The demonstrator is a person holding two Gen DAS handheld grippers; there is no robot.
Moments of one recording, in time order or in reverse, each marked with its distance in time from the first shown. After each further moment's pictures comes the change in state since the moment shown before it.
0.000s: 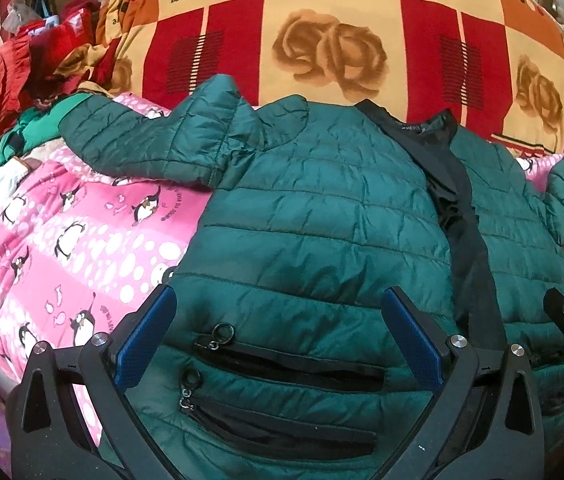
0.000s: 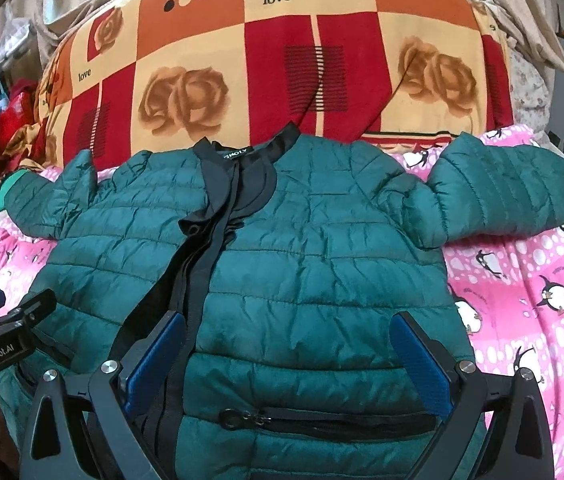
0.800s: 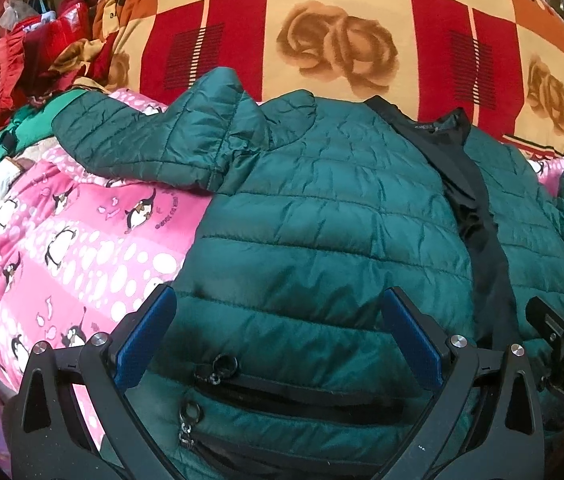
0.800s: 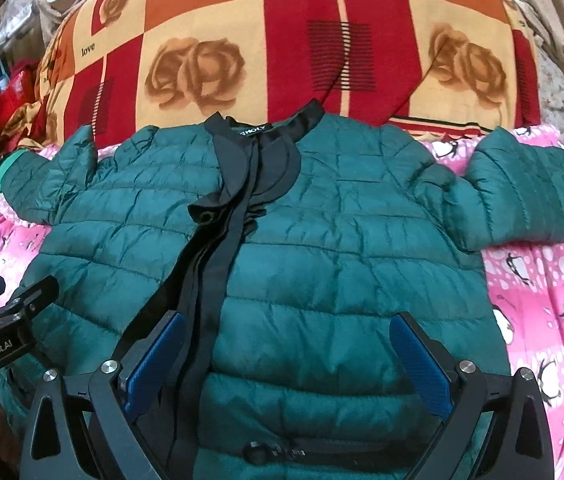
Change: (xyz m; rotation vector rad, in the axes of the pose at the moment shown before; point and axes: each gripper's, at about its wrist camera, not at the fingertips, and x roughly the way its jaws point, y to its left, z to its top) left arm 0.026 0.006 0.012 -0.008 0.016 0.006; right arm 0.041 0.023 0.013 -0.042 0.075 0.021
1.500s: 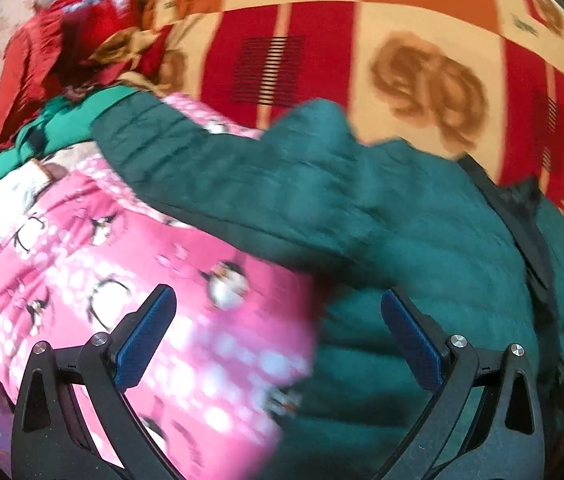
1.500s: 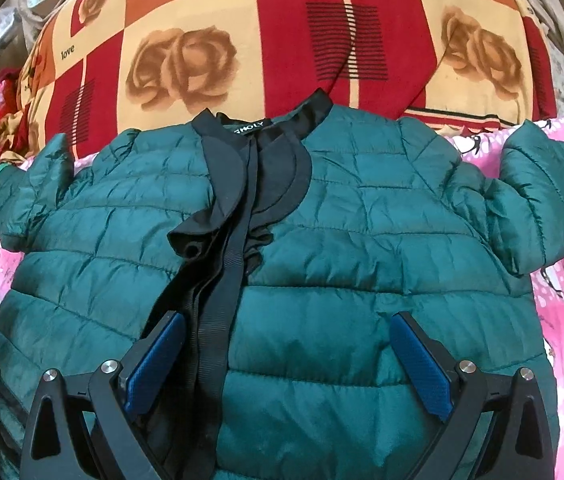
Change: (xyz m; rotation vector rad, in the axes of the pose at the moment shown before) left arm 0.033 0.097 0.059 -0.141 -0.030 0.098; right arm 0.050 0.006 0.017 0.033 0.011 -0.010
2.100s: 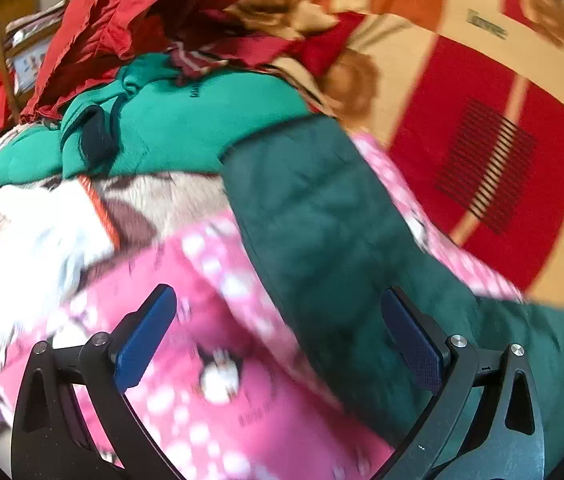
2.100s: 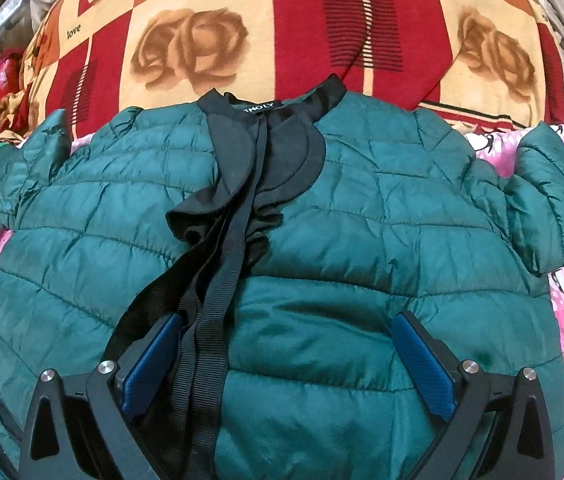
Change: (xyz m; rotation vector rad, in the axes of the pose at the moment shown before) left arm 0.109 0.177 0.117 -0.346 0.017 0.206; right arm 0.020 0.006 -0.009 -0.034 0.015 0.008
